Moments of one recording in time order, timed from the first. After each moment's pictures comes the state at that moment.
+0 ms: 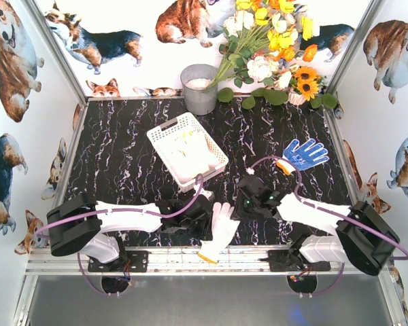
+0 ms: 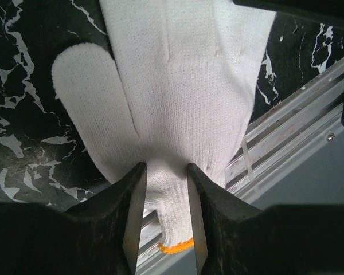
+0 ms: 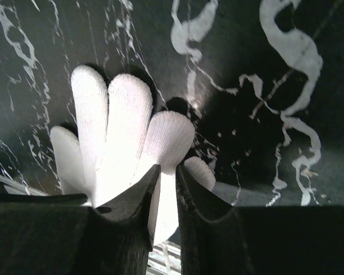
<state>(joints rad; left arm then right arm) -1.16 1.44 0.64 -0.17 0.06 -0.90 0.75 1.23 0.50 -0.31 -0.09 0.93</state>
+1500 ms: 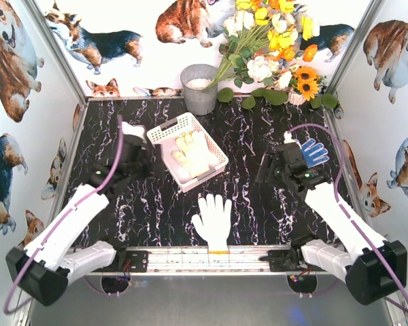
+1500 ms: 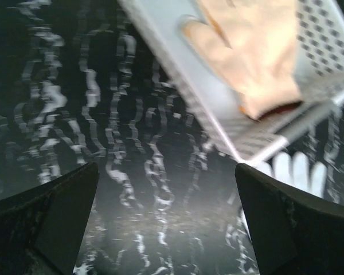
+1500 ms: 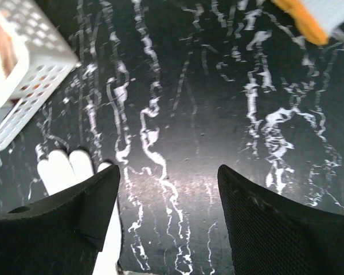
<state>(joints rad) -0.53 1.03 0.98 -0.68 -0.19 -0.47 0.36 1.02 0.79 -0.63 0.07 0.55</state>
